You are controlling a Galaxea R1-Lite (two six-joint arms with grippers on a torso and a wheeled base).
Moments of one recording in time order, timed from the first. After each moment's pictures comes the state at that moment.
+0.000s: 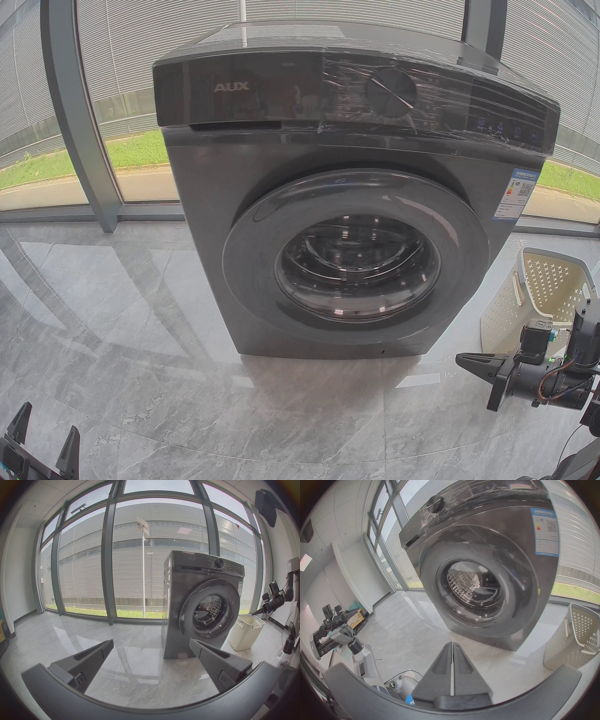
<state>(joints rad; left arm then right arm) 0.00 0.02 -0.02 0.00 0.01 -0.01 0.44 1.38 -0.16 -0.88 0.20 0.08</state>
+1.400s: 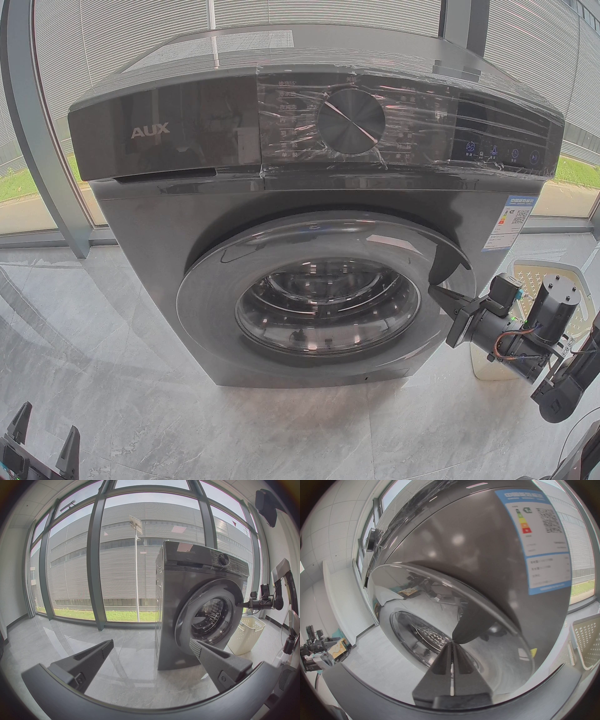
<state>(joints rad) 0.00 0.02 -0.02 0.00 0.01 -0.01 0.42 1.81 -0.27 -1.53 0.09 0.20</state>
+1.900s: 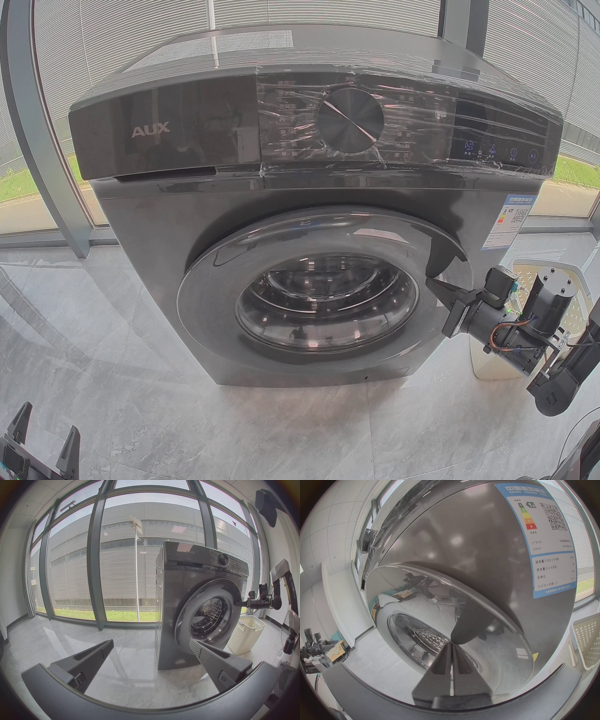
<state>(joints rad) 0.00 0.02 -0.02 0.00 0.01 -0.01 0.39 1.83 -0.32 -1.53 0.07 0.21</state>
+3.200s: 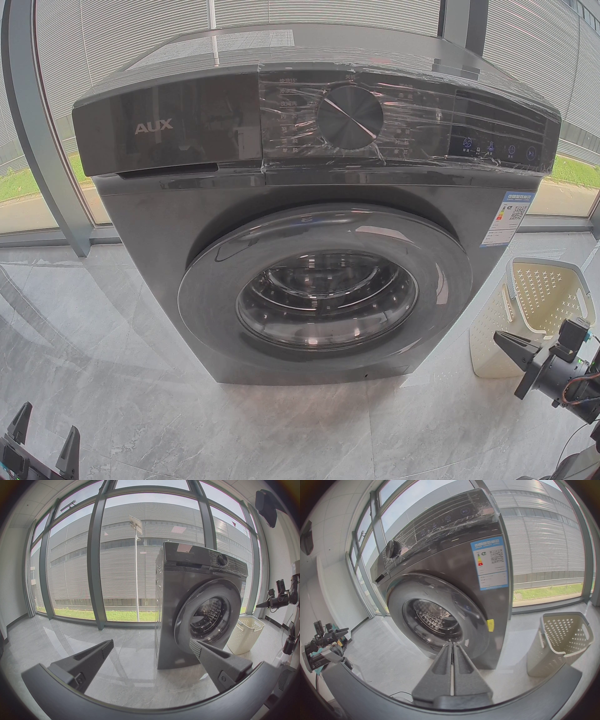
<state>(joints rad) 0.00 0.02 -0.02 0.00 0.01 -0.01 0.41 1.25 -0.02 -1.10 0.04 0.17</state>
